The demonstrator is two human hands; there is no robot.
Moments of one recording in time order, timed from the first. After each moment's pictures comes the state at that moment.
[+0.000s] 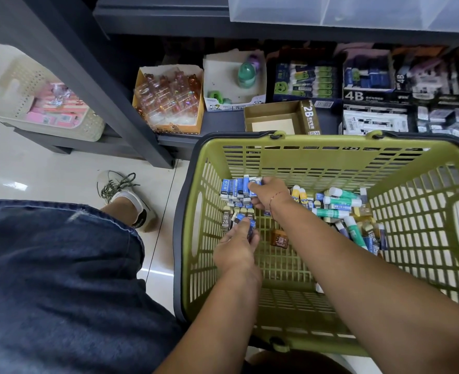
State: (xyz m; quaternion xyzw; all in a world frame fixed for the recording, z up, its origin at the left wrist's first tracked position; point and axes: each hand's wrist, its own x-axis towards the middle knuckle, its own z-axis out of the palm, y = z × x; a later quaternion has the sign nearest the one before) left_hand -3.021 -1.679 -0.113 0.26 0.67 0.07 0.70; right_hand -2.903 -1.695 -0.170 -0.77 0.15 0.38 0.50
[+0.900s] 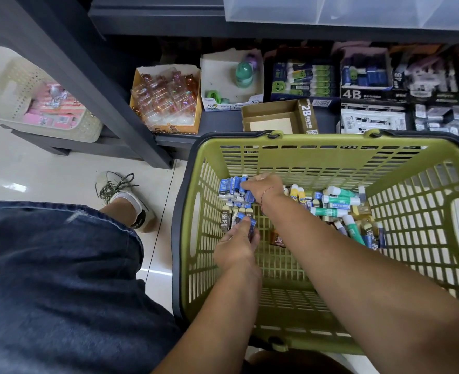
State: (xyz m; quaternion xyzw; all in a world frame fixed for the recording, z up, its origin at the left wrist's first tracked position) left_hand -3.017 -1.681 -0.113 0.26 0.67 0.07 0.69; right_hand -2.896 -1.681 -0.177 -0.74 0.21 0.35 0.52
